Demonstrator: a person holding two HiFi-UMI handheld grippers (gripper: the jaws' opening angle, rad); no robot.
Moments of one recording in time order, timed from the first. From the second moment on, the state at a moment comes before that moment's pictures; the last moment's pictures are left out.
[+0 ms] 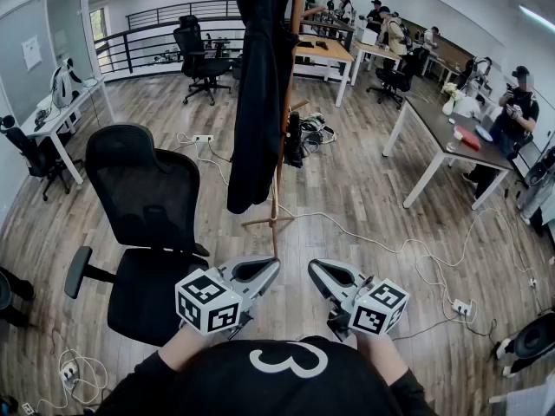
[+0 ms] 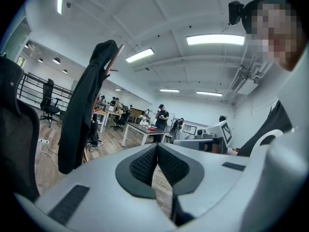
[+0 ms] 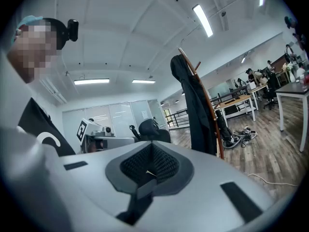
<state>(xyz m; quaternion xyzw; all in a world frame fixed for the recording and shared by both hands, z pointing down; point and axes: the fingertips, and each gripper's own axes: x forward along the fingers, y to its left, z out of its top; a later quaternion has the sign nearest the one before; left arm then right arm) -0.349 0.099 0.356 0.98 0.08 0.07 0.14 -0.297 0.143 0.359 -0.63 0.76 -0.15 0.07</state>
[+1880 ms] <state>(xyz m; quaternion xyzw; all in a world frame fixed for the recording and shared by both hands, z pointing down) -0.034 0.008 0.405 0.98 0.01 0.13 0.17 0.008 0.046 0.411 -0.58 0.78 -0.20 0.09</state>
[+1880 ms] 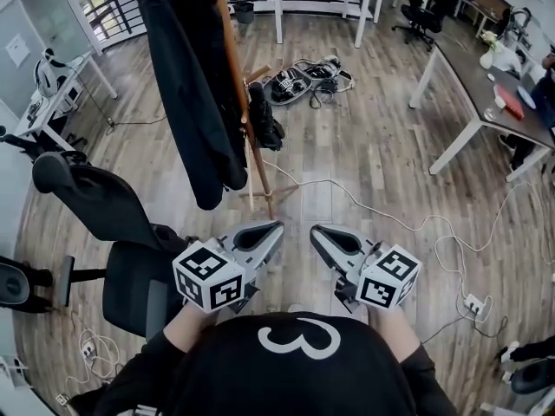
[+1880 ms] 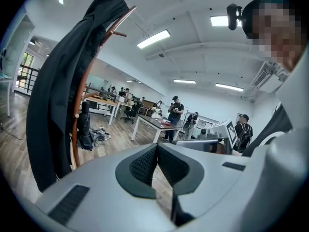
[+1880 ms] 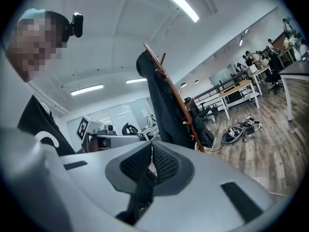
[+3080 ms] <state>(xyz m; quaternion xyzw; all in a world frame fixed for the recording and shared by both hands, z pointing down) 0.066 -0.141 0.416 0.97 -0.02 0.13 0.19 0.106 -0.109 0.426 -0.56 0.80 -0.23 0.07</state>
